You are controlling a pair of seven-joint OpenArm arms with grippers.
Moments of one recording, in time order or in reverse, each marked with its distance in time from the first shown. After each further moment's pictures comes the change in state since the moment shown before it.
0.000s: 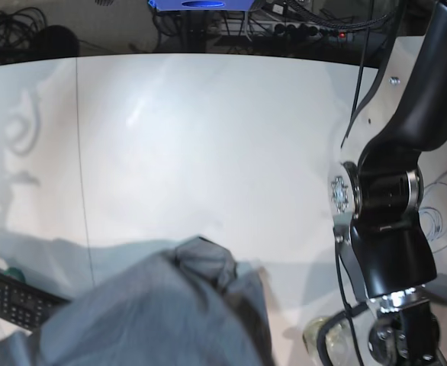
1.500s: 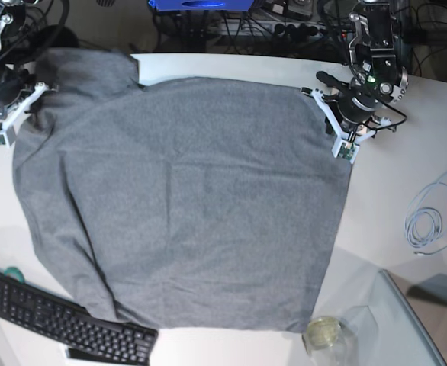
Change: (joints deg) left arm 73.4 -4.5 -6.4 14.9 1.4 0.3 -18.8; right arm -65.9 -24.2 16.7 15.3 -0.1 0.2 9.3
